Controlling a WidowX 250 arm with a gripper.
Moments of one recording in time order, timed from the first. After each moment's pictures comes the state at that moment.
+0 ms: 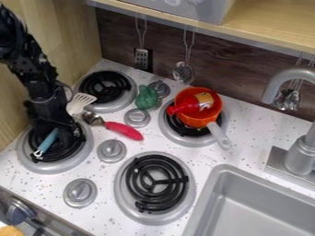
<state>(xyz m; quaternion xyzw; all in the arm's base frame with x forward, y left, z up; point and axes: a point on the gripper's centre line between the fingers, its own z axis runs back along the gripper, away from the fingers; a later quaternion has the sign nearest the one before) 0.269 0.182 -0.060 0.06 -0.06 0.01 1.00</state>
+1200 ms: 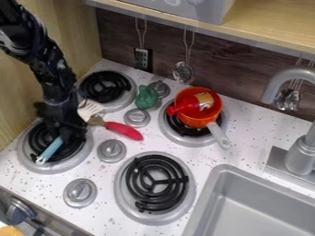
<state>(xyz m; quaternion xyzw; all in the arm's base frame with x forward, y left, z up) 0.269 0.165 -0.059 0.10 -0.02 0.05 0.99</state>
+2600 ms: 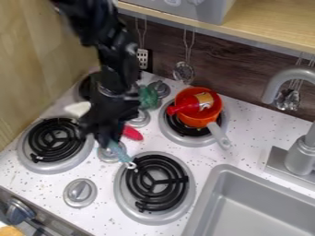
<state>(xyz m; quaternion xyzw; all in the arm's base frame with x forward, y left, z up) 0.271 0.050 -0.009 0.10 -0.04 0.55 0.83</state>
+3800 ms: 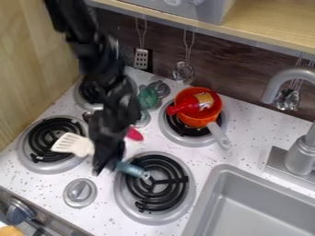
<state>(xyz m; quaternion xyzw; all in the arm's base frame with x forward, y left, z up) 0.266 0.055 -0.067 0.04 -0.12 0.71 0.69</state>
